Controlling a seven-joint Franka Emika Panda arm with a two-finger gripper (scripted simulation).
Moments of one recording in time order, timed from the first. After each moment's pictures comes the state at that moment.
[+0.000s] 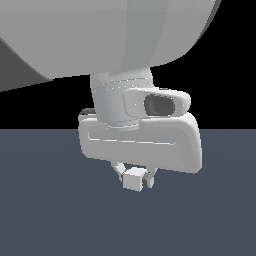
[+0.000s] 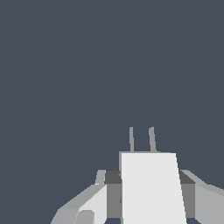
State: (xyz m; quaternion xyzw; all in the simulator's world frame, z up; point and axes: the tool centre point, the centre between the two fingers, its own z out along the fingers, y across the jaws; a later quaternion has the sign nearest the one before) arm -0.075 -0.014 0.012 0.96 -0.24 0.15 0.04
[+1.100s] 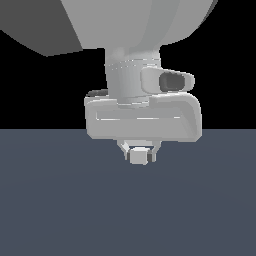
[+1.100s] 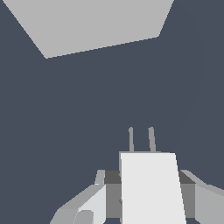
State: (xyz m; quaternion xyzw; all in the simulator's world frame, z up) arm -0.051 -0.024 0.047 0.97 -0.17 0.15 0.03
